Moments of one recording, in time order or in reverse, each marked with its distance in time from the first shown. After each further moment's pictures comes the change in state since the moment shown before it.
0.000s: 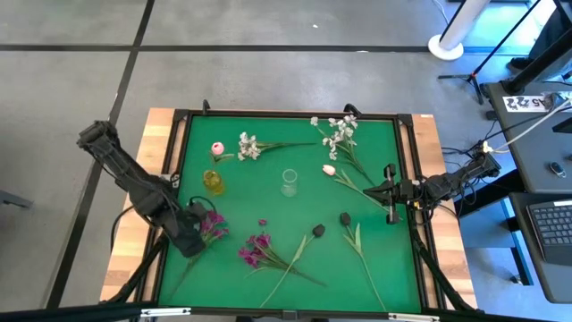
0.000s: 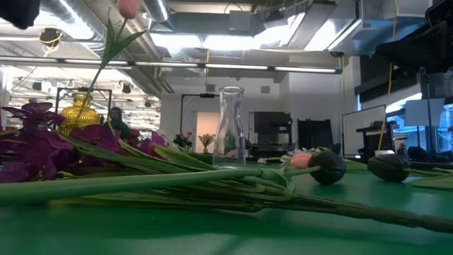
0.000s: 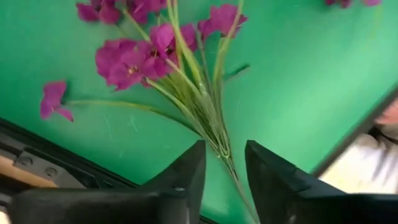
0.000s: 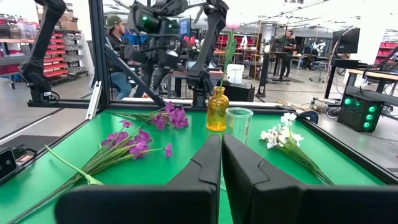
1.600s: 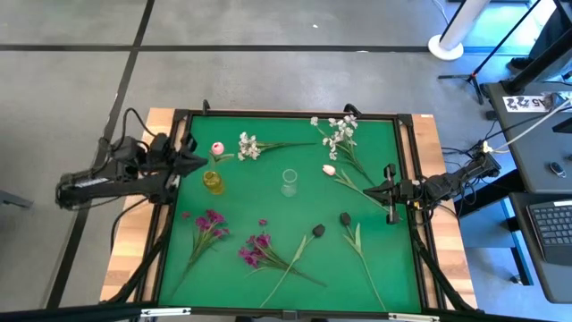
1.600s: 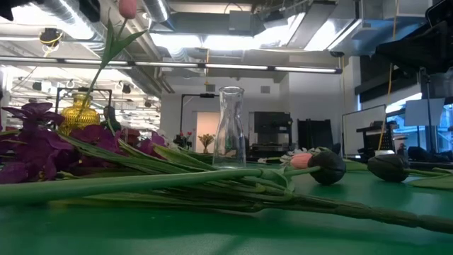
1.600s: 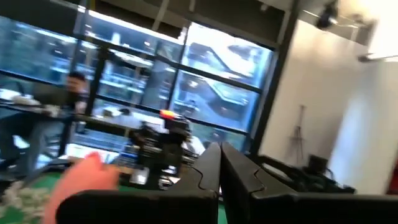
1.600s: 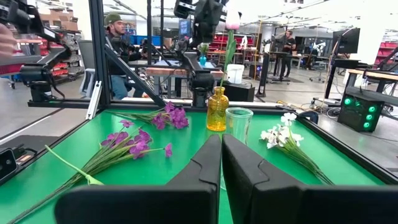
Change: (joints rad) left arm 0.952 -0.905 -0.432 1.133 0.236 1.146; right arm 0.000 0.000 0.000 0.000 0.000 0.000
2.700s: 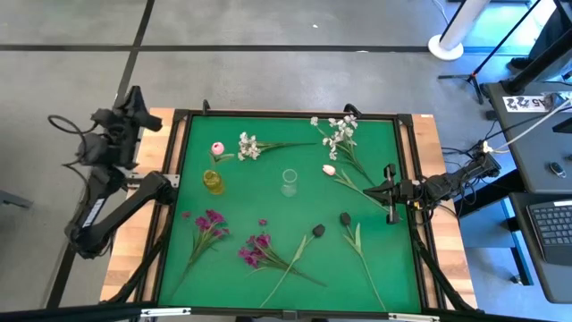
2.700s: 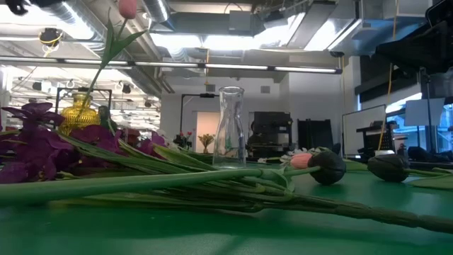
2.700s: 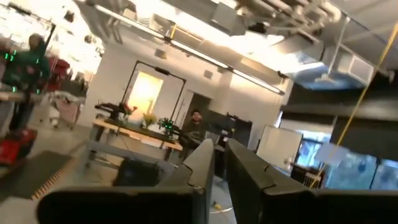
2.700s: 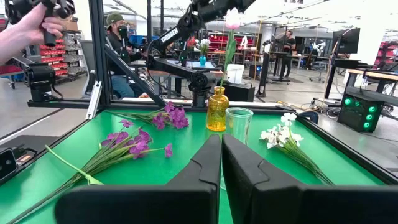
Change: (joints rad) left arm 0.771 -0.088 0.163 -0.108 -0.712 0.166; right arm 0.000 0.000 0.000 0.000 0.000 0.000
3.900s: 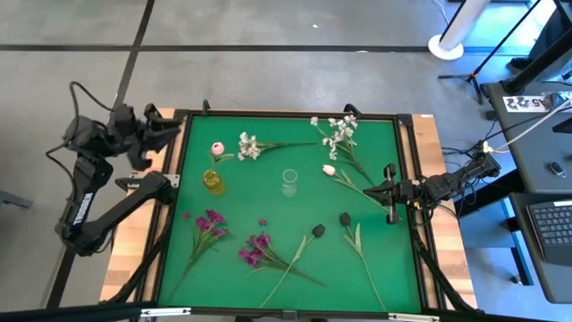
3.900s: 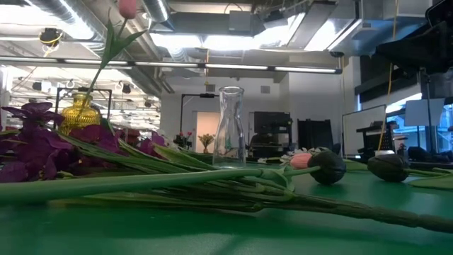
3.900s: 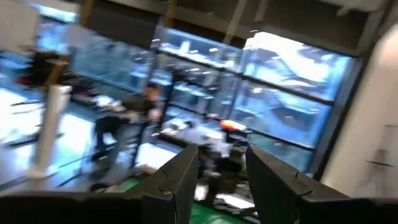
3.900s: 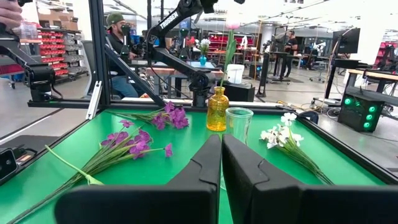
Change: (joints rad) left arm 0.044 0.175 0.290 -0.241 1.231 -0.334; right arm 0.000 0.000 0.000 0.000 0.000 0.000
